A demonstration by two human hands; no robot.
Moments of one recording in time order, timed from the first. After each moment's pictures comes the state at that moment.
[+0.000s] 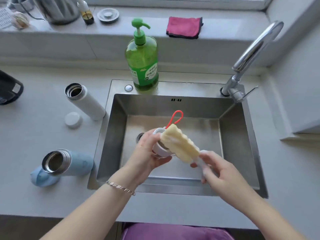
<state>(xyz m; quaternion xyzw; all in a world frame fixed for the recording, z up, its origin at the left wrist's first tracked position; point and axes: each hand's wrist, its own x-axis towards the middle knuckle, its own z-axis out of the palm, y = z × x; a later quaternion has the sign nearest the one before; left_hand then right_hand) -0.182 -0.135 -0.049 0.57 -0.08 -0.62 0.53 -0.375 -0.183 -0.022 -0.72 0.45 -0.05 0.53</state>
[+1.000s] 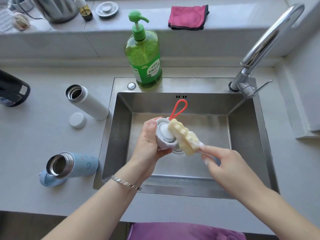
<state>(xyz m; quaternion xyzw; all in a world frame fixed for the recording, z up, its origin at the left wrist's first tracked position) -0.189 -0.164 -0.053 0.61 -0.11 -0.53 0.58 -0.359 -0.215 -0.019 -0.75 0.49 -0.01 0.44</state>
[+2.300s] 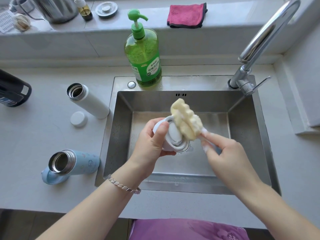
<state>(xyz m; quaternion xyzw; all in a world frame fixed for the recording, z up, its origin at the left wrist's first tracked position) -0.191 -0.151 -0.032 0.61 -0.17 -0.55 0.54 -0.351 -0.207 -0.009 -0.68 0.52 -0.14 0.50</state>
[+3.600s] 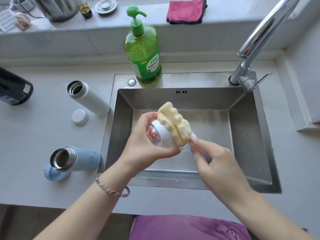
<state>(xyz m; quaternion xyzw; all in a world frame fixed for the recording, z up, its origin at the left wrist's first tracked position) -0.182 -0.137 -0.015 0.74 -0.35 -0.40 0.41 -0.352 -0.187 -0.025 -0.75 0.44 -0.17 0.46</state>
